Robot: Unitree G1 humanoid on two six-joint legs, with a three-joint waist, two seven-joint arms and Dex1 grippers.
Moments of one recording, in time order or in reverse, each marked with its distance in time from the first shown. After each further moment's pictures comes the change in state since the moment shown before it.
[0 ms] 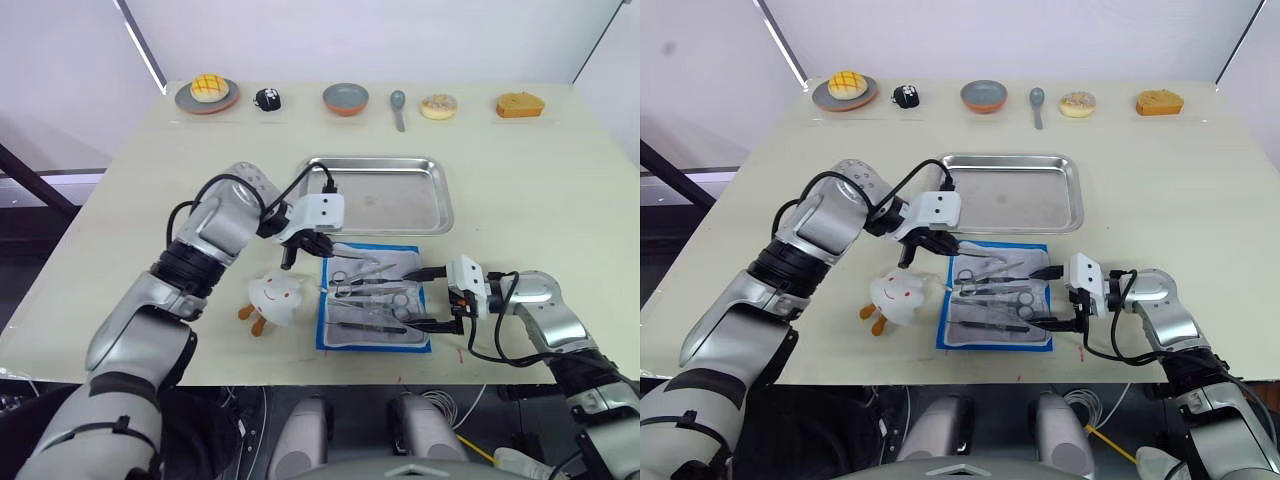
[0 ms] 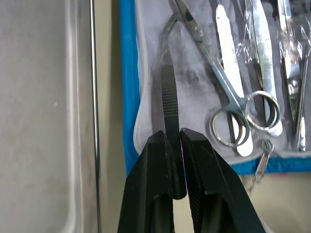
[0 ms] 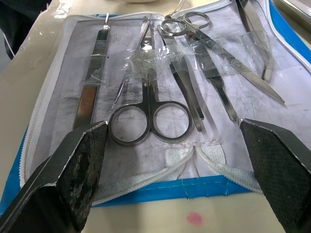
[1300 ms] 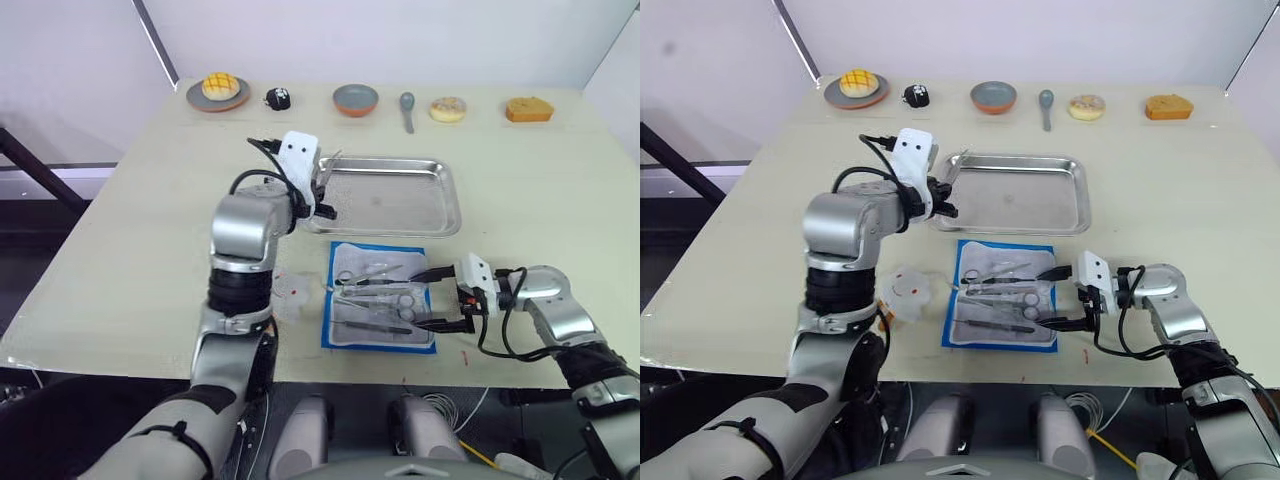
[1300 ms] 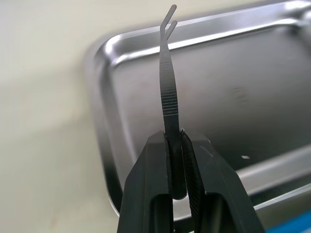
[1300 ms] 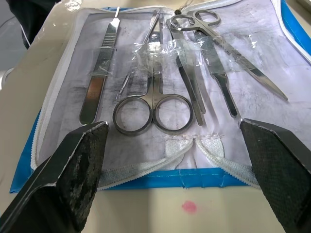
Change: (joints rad) left arm 0.039 -0.553 0.550 -0.212 -0.124 0.876 1.250; right arm -0.030 -0.037 -0.015 0.050 0.005 0.009 0.080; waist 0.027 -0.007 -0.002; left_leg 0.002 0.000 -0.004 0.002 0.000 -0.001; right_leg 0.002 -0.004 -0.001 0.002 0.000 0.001
